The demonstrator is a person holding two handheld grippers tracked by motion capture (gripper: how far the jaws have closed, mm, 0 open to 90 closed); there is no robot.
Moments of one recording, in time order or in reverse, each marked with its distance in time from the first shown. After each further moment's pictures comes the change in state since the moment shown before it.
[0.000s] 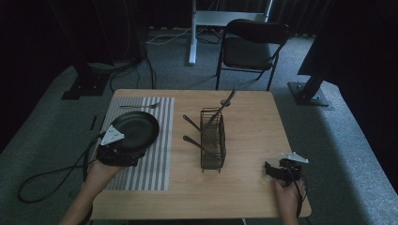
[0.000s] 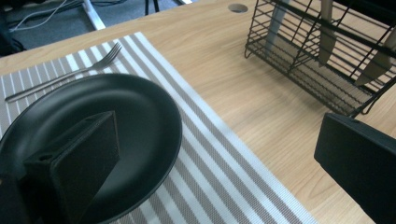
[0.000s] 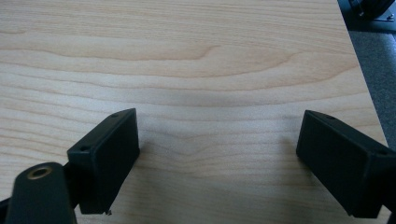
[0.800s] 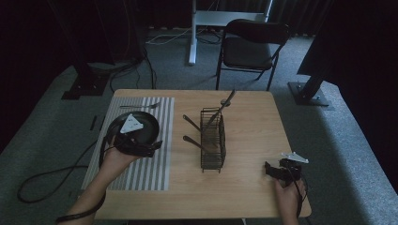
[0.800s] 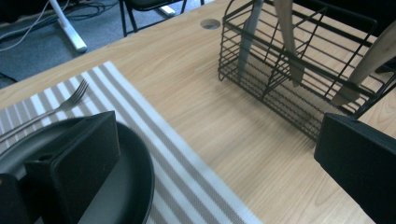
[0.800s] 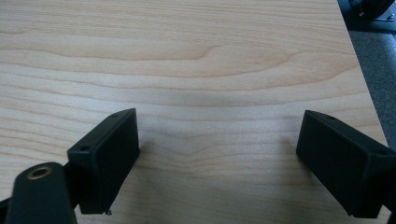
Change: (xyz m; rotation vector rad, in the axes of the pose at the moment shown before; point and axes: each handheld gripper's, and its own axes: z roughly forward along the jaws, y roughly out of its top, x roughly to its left) left arm -0.025 0.045 0.028 0.000 -0.064 0.089; right arm 0.000 0.000 0.000 0.000 0.000 0.002
